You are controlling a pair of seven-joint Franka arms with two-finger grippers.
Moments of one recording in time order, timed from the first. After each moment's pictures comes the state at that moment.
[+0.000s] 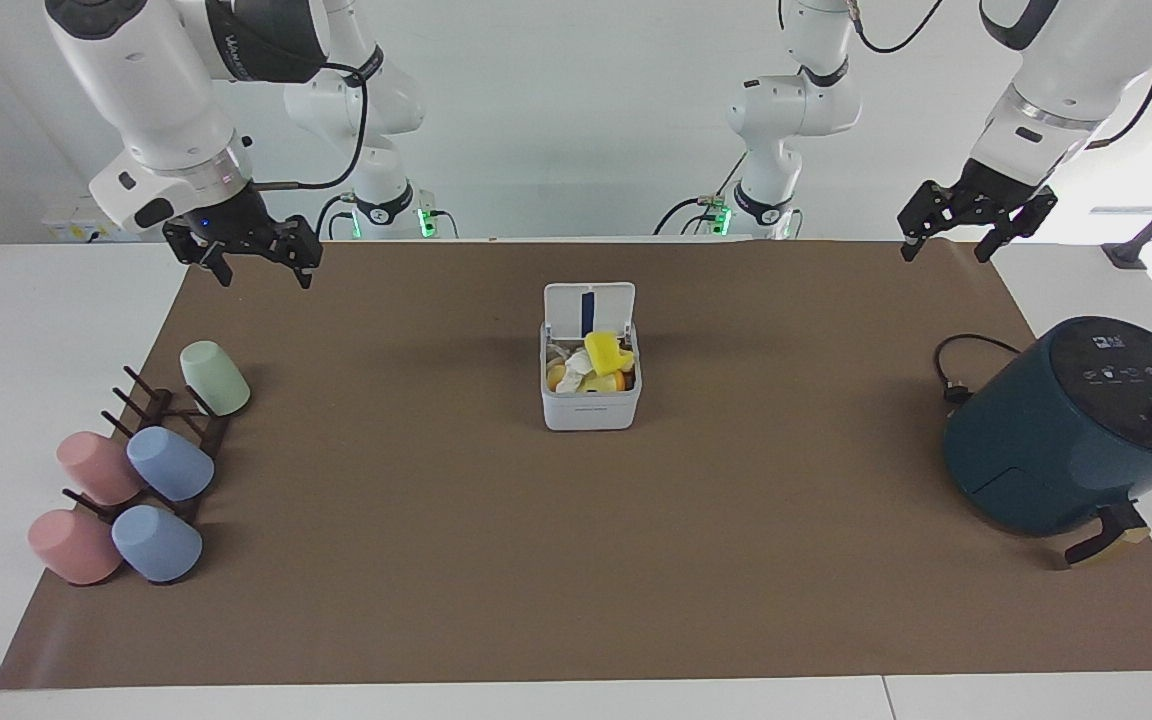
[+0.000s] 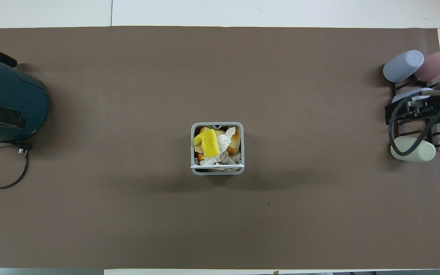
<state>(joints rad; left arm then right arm) -0.05 -0.07 -0.01 -1.60 -0.02 1.54 0.04 0.00 0.02 0.03 -1.58 -0.05 1.51 0.05</state>
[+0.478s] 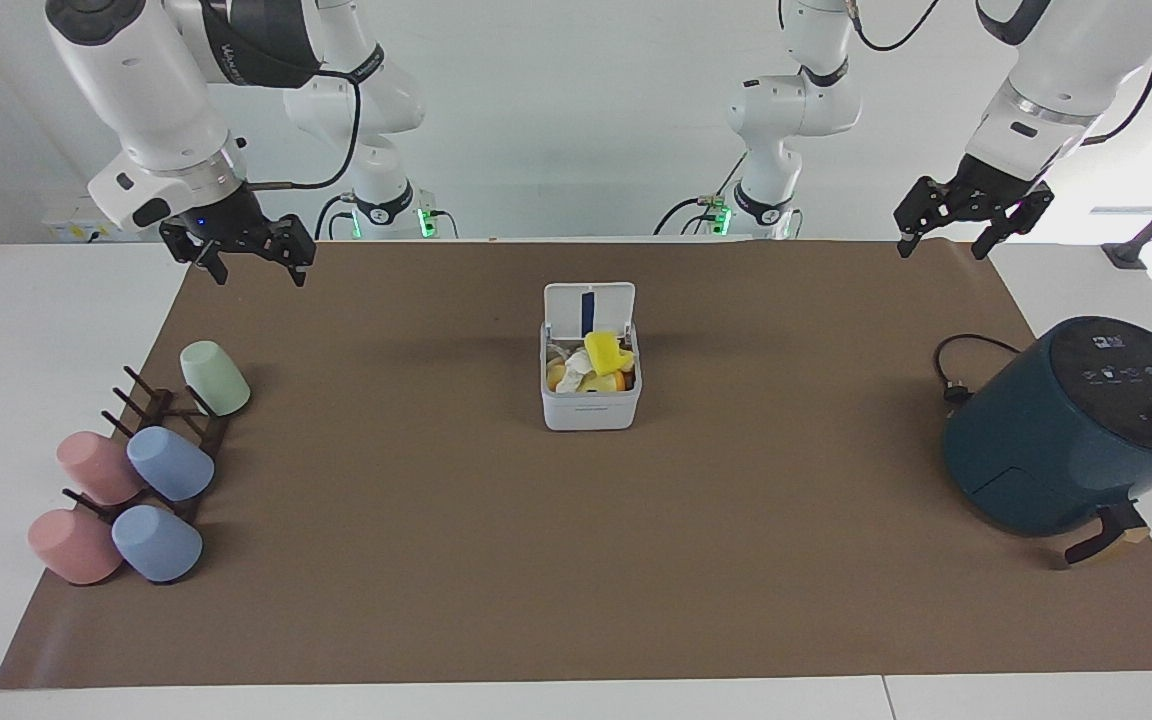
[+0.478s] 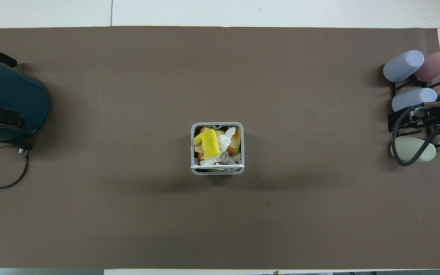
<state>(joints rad) -0.05 -0.07 -0.01 -1.60 -0.02 1.54 0.04 0.01 -0.03 0.00 -1.67 -0.05 1.55 0.04</state>
